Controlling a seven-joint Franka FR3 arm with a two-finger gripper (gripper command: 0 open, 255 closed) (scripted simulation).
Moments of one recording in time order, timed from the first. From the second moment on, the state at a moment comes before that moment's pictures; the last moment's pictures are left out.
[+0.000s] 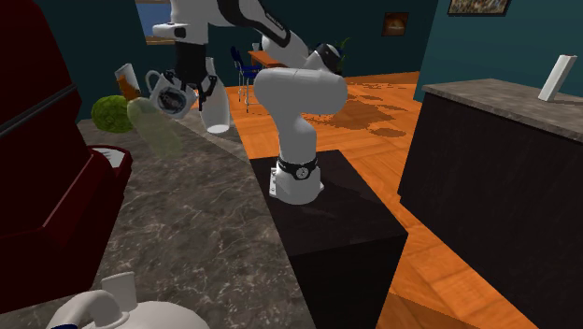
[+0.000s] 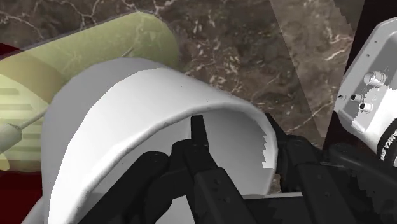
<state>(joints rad) -0.63 -1.78 -0.90 -2.71 -1.00 1.32 -1.08</state>
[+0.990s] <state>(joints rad) -0.88 -1.60 -1.12 -2.86 -1.09 1.50 -1.22</state>
